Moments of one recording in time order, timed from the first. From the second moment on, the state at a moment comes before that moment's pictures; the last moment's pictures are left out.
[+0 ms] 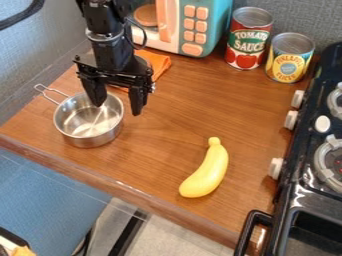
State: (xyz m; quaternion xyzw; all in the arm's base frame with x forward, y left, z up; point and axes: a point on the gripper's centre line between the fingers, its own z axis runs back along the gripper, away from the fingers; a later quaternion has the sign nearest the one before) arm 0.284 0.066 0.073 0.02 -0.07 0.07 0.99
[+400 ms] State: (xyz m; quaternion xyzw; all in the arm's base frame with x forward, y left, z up) arm 0.302 0.070 0.070 0.01 -0.06 0.07 1.00
